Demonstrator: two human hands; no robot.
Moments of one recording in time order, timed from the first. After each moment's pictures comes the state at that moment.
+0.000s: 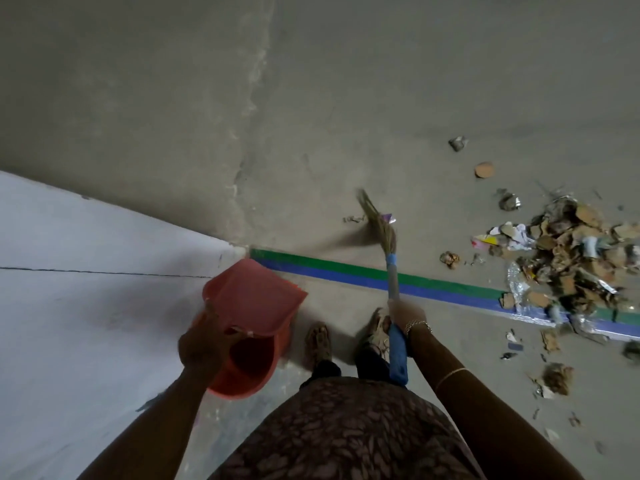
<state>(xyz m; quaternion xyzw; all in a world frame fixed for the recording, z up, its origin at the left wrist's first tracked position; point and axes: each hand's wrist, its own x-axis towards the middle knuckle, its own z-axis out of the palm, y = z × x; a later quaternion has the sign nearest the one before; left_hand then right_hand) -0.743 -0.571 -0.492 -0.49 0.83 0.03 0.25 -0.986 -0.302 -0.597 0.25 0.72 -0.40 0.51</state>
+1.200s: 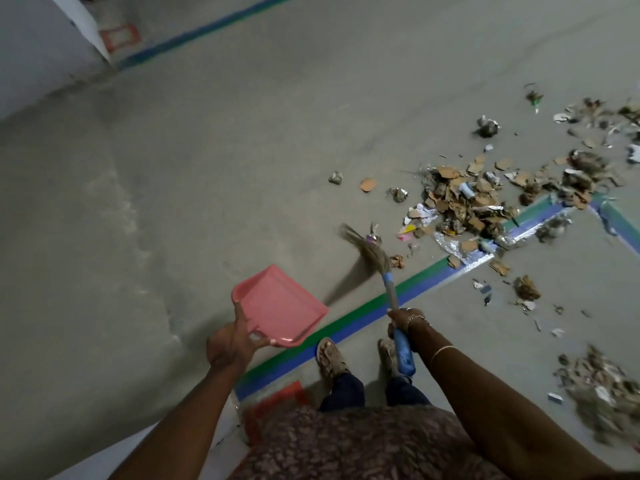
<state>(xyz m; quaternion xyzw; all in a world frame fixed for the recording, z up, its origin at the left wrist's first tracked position) -0.990 -0.710 -0.545 -0.13 0.96 -0.03 0.26 -1.013 -0.337 -0.612 0.48 0.64 -0.50 0.33</state>
